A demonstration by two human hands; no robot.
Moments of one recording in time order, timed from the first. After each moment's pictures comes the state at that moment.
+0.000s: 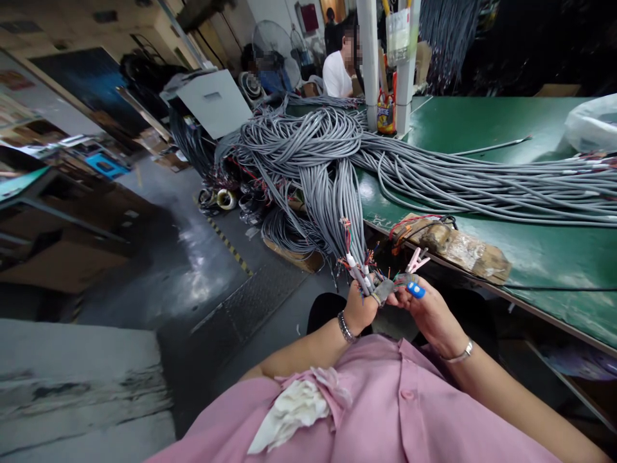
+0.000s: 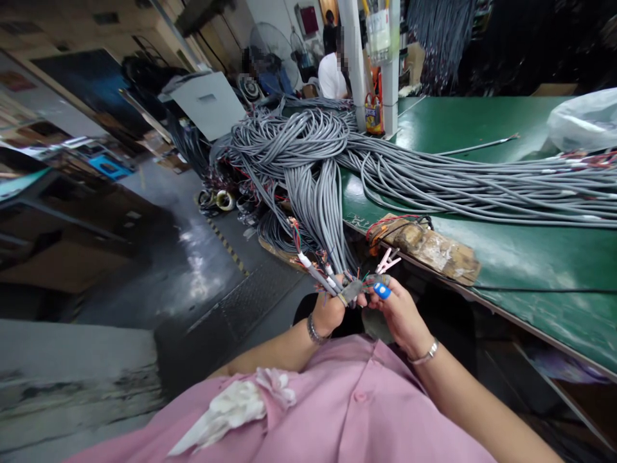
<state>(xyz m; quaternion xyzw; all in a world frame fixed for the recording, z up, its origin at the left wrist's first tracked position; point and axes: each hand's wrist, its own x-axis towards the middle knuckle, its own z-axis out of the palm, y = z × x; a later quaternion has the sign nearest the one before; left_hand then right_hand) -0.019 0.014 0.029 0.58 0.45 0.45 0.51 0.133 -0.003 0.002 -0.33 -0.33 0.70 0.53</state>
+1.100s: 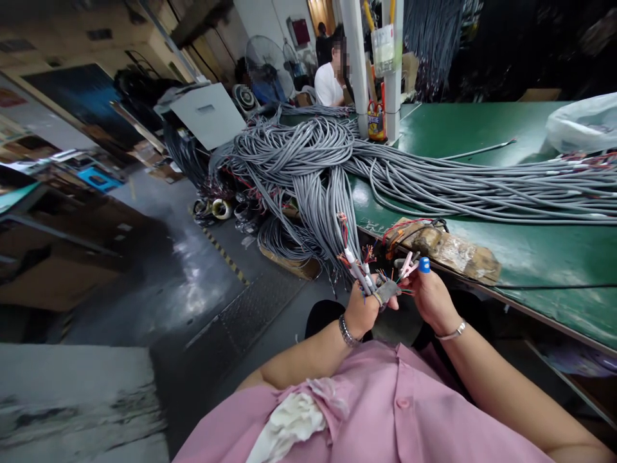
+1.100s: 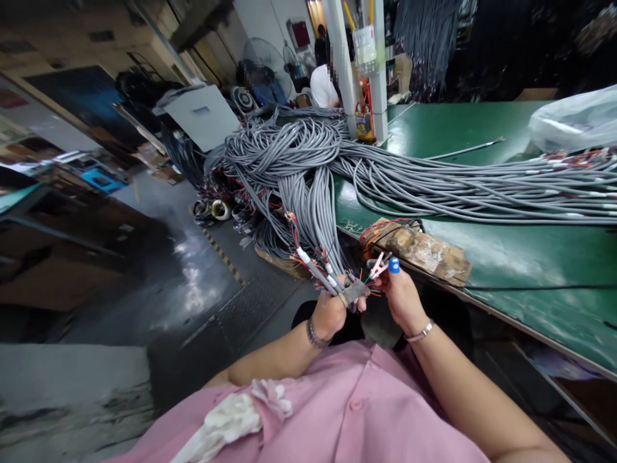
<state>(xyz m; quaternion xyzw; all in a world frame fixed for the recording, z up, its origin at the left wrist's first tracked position) -0.007 0.020 0.025 0.56 0.43 0.45 0.55 0.145 0.040 -0.008 -0.38 -0.31 0.63 0.60</state>
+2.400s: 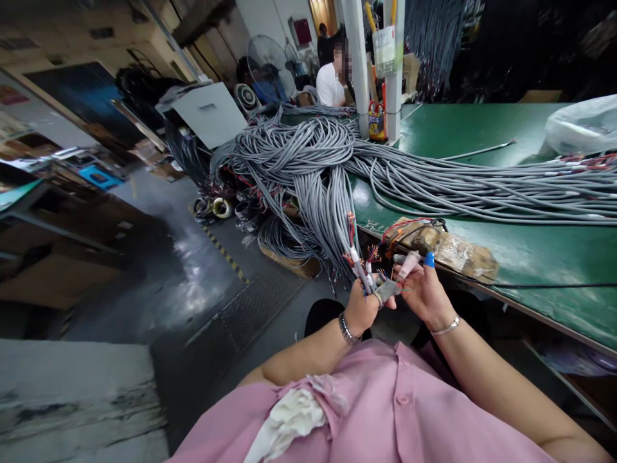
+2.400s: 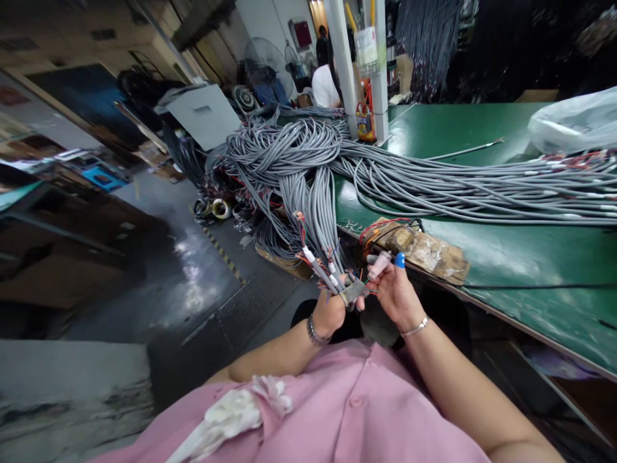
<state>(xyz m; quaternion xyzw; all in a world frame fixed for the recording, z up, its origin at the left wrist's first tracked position) -0.008 0.019 0.030 0.59 0.43 0.44 0.53 0.143 0.044 -0.007 -0.26 -0.16 0.75 0.58</state>
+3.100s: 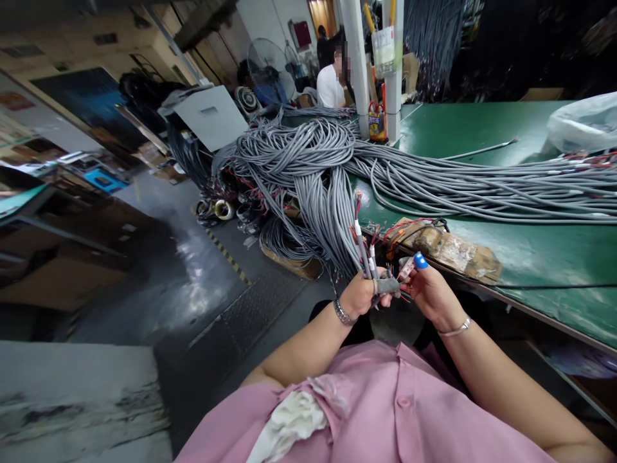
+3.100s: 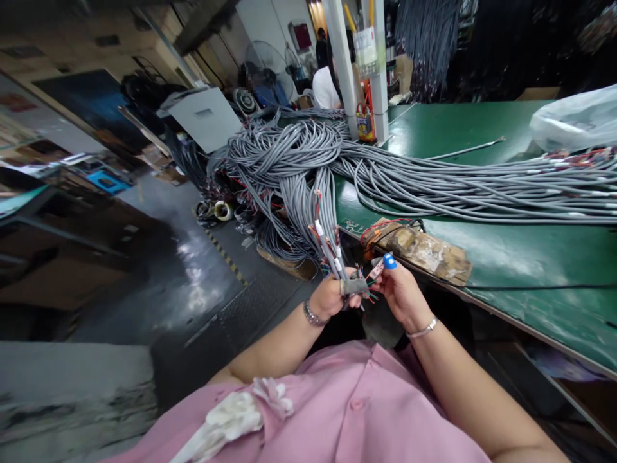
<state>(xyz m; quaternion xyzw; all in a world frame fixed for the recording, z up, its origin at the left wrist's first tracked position) -0.014 0.053 0.023 0.48 0.35 0.35 0.73 0.148 0.044 0.006 -0.31 -0.23 0.73 0.56</state>
